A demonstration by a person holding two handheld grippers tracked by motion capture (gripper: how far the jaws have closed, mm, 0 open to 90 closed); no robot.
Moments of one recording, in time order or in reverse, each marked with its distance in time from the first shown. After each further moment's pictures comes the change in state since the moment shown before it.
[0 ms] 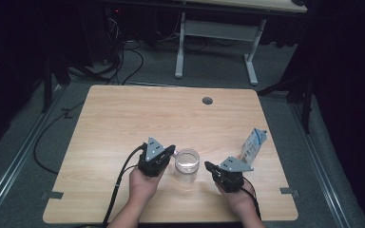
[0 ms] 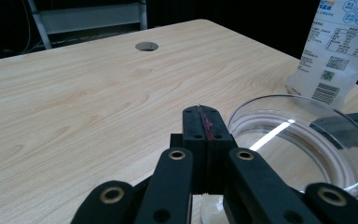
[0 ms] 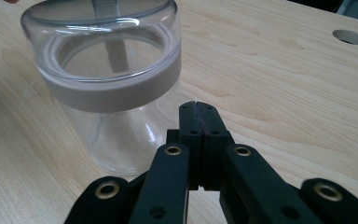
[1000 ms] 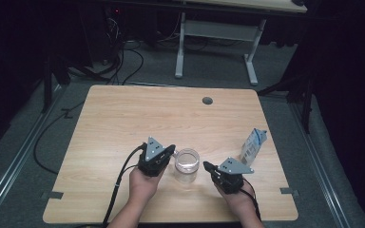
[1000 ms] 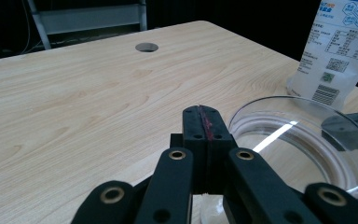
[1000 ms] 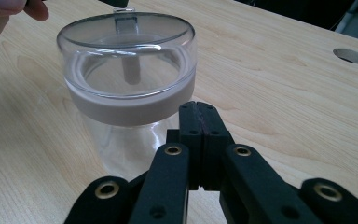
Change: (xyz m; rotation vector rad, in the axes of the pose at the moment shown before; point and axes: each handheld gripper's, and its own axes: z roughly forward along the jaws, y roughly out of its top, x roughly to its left) left arm 0.001 -0.001 0.001 -0.006 -0.002 -0.006; right arm 0.007 0.006 -0.006 -0.038 0.008 -0.033
